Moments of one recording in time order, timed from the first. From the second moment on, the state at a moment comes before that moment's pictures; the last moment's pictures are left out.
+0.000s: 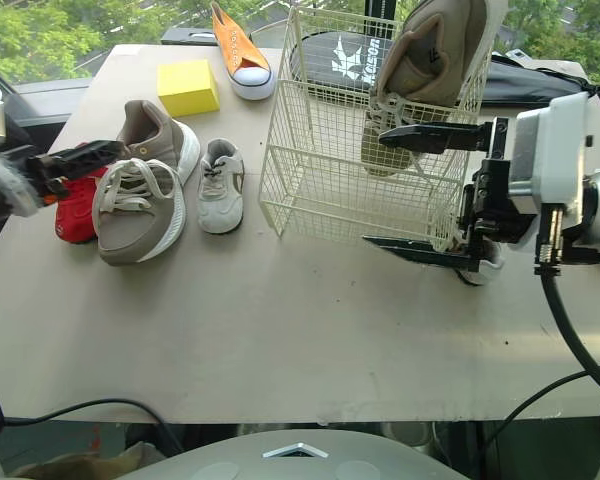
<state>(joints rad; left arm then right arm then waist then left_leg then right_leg) -0.53 1.11 0.36 0.34 -0.86 1.01 -0.64 -0.42 -0.88 -0.24 -0.66 0.87 0.54 0.98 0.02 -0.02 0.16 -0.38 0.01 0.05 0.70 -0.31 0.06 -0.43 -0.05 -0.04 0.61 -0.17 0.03</state>
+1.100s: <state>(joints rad) -1.04 0.72 0.62 0.17 -0.68 1.16 -0.71 -0.30 -0.83 -0.27 -0.73 0.90 0.57 0.71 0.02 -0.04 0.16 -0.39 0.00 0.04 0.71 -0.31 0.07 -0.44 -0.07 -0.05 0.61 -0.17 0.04</state>
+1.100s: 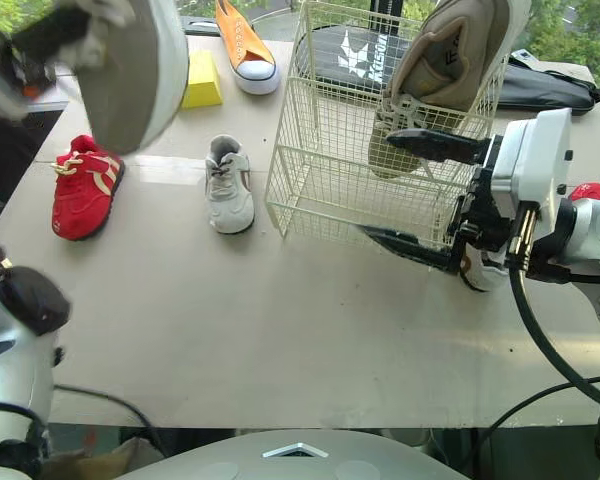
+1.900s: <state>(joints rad) -1.26 0.09 0.05 0.91 0.04 -0.63 -0.21 0.03 -0.82 -0.55 -1.02 1.01 0.60 0.28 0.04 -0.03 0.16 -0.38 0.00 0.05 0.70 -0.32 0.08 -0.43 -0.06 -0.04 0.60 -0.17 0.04</state>
